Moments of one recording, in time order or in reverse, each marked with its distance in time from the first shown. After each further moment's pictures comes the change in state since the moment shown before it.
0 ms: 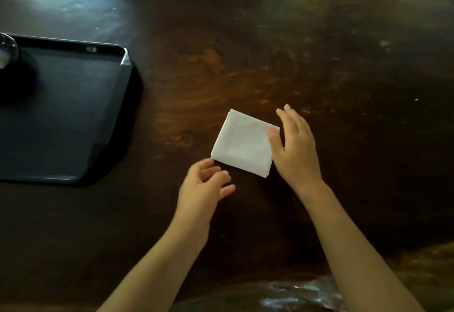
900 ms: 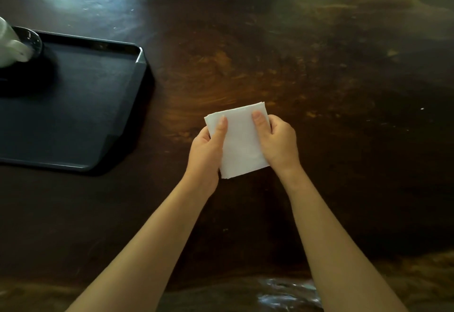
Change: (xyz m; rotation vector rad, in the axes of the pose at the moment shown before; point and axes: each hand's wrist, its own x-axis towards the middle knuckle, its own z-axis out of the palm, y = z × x) left_hand 0.041 0.020 0.012 -0.160 -0.134 0.272; right_hand 0.013 -0.038 0.009 0.495 -0.143 0.196
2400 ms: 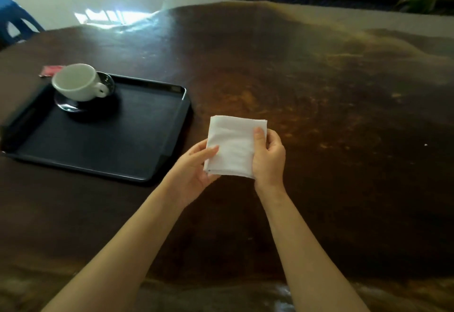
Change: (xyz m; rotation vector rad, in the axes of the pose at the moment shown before) left_hand -0.043 0.077 -0.072 -0.102 -0.205 -0.106; right_hand -0.035 -0.079 0.043 0.435 0.163 -0.020
